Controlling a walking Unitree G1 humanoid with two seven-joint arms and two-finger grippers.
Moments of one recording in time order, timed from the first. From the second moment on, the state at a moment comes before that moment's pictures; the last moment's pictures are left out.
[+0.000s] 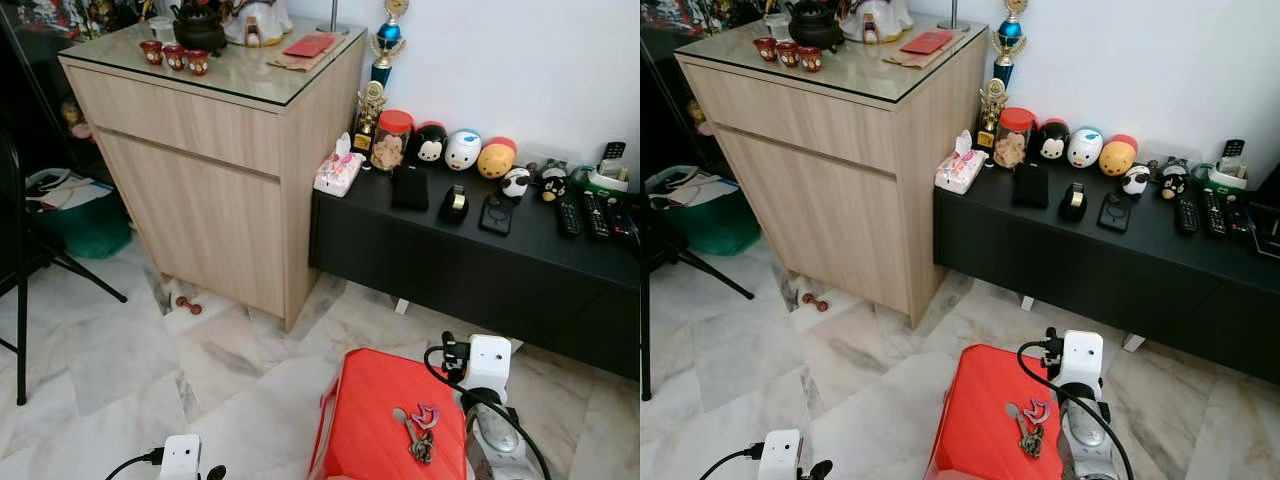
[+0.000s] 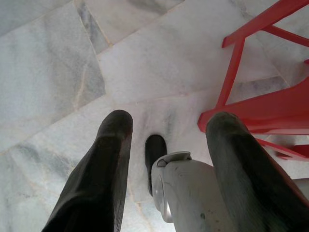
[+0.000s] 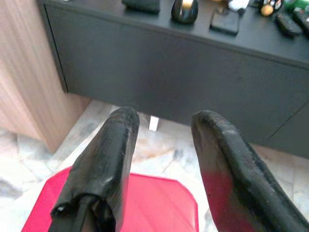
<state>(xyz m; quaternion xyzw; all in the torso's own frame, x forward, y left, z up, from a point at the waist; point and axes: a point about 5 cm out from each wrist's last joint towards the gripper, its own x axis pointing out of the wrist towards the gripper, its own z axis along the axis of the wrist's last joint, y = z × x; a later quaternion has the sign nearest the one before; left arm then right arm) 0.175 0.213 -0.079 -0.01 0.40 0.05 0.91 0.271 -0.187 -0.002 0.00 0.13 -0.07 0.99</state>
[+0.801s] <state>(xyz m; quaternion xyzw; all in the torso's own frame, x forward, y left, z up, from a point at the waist) 0.170 0.215 -0.081 -0.01 0.41 0.05 0.91 0.282 -0.182 0.005 0.03 0.13 -0.07 0.99</state>
